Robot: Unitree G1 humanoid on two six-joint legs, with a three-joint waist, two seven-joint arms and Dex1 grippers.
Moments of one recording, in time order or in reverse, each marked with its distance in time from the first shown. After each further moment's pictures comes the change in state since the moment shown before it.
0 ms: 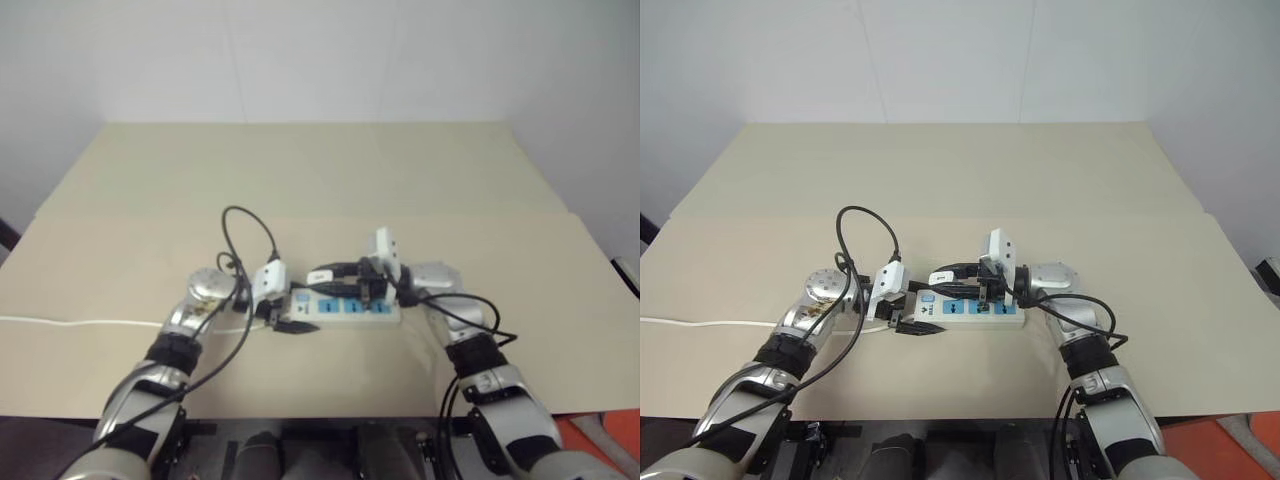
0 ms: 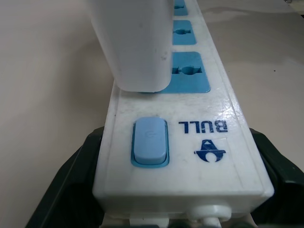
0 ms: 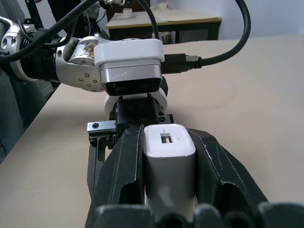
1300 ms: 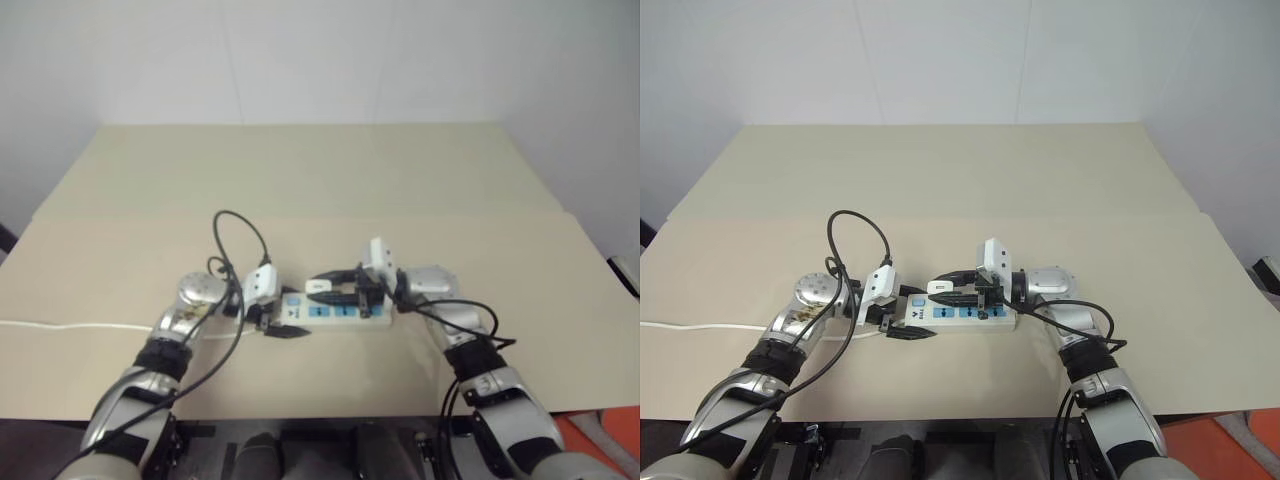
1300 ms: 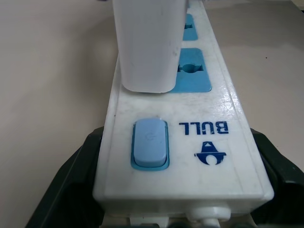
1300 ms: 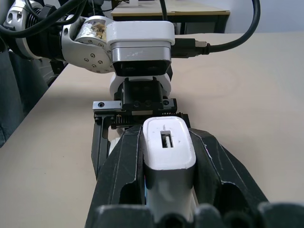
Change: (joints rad) left arm 0.034 0.044 0.000 -0.025 -0.014 0.005 -0.001; right arm 0.002 -0.008 0.053 0.017 -0.035 -0.038 0.022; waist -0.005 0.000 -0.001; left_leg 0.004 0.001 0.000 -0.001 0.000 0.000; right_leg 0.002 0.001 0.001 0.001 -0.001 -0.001
